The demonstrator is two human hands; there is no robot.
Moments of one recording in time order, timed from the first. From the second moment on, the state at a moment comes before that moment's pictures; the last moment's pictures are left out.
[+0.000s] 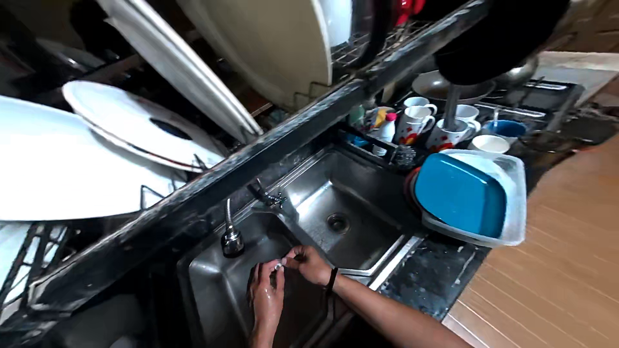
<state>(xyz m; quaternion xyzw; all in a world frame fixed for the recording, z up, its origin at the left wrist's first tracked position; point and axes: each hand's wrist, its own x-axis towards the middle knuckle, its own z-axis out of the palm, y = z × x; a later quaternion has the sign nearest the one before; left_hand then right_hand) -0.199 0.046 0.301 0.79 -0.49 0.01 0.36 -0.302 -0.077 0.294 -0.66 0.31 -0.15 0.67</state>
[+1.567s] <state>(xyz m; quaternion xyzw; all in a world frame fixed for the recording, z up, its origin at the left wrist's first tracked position) -0.213 0.139 0.287 0.76 -0.41 -0.20 0.45 -0.299 0.004 0.261 -0.60 0.27 -0.01 0.75</state>
